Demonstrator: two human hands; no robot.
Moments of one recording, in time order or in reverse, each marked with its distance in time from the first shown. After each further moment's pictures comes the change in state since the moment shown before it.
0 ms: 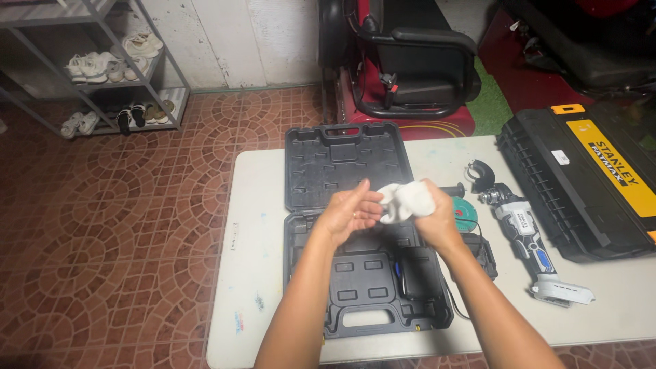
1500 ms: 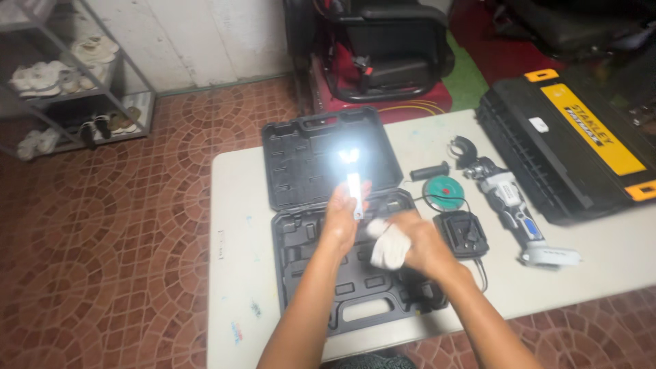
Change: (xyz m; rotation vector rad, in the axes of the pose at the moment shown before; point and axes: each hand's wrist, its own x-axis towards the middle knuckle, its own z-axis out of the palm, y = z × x) left_hand 0.009 -0.046 0.019 -0.172 0.071 0.174; right_hand -0.061 -0.020 0.000 -0.400 -0.165 -0.280
